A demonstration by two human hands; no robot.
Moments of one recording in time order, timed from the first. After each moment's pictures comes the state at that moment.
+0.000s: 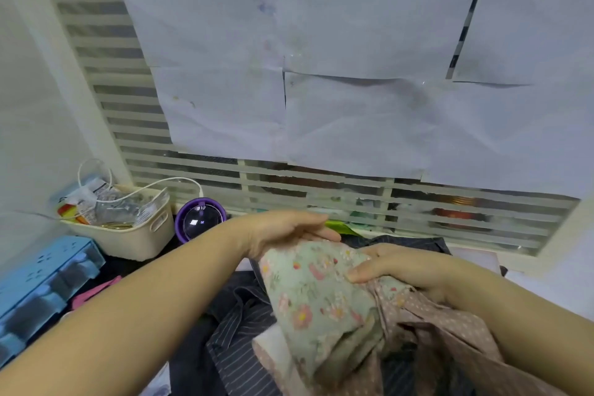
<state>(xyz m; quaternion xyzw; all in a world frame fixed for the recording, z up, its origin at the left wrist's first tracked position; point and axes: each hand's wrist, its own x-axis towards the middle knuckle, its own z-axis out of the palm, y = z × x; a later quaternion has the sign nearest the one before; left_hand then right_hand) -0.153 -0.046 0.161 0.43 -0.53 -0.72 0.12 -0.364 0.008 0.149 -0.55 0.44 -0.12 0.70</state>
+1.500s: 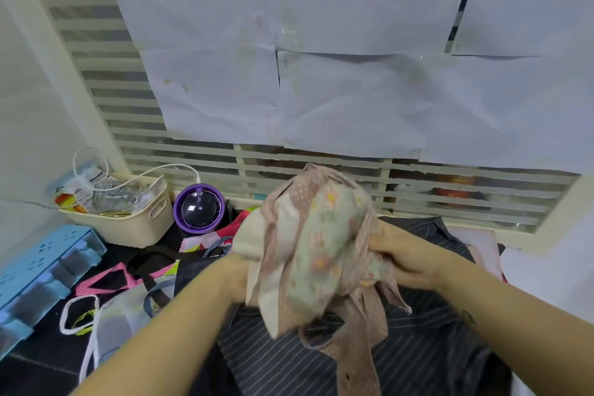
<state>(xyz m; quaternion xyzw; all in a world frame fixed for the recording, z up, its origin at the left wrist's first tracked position) -0.097 -0.097 -0.103 0.46 -0.30 -0.76 0.34 -0.365 0.008 0.112 -0.45 0.27 -0.33 0.79</state>
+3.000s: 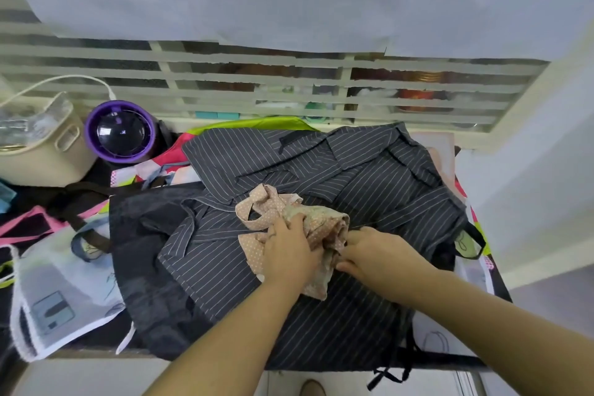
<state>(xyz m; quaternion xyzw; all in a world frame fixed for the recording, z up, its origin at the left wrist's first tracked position) -0.244 0.043 -0.059 0.66 -0.70 -0.24 0.09 -0.390 0.086 0.018 -0.83 0.53 0.16 0.12</state>
